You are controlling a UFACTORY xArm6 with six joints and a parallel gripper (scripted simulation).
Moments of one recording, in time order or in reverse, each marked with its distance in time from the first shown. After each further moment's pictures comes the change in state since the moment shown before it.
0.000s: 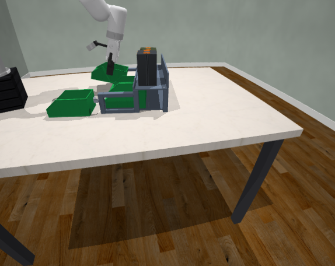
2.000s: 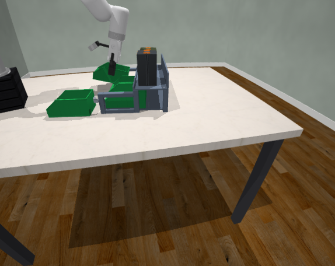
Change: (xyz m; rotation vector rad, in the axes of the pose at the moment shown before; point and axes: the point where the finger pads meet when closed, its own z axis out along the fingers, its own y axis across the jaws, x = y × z) arm -0.008 0.000 -0.001 0.000 0.000 0.000
